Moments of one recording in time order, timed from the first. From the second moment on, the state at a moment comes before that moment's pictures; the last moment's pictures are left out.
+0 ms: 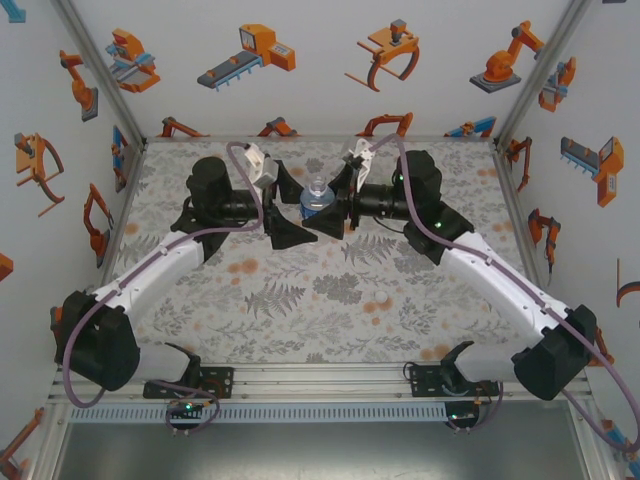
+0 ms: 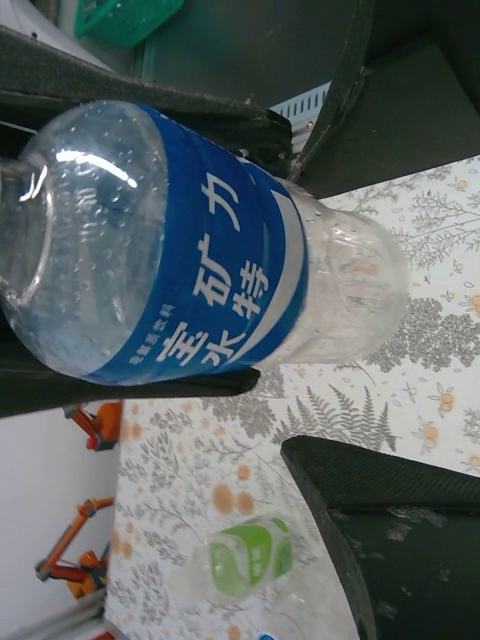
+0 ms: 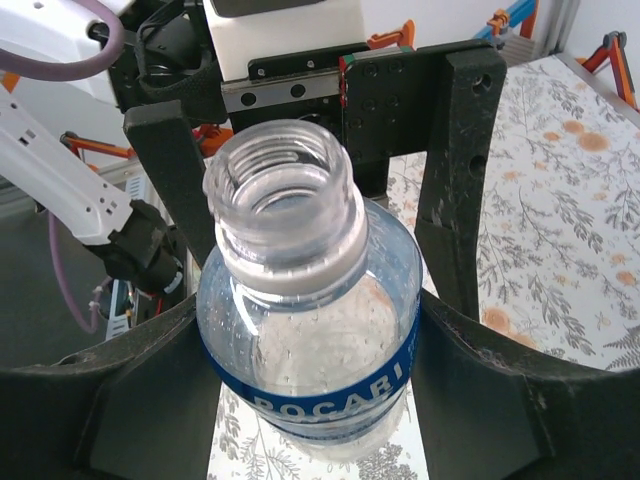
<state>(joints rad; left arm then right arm) -0.50 1.35 1.00 0.36 1.16 -0.07 0.64 1.28 1.19 0.02 -0.77 0.10</state>
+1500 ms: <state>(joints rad) -0.53 1.32 1.13 0.04 1.02 0.10 0.64 1.21 1.16 0.11 -0.61 0.14</state>
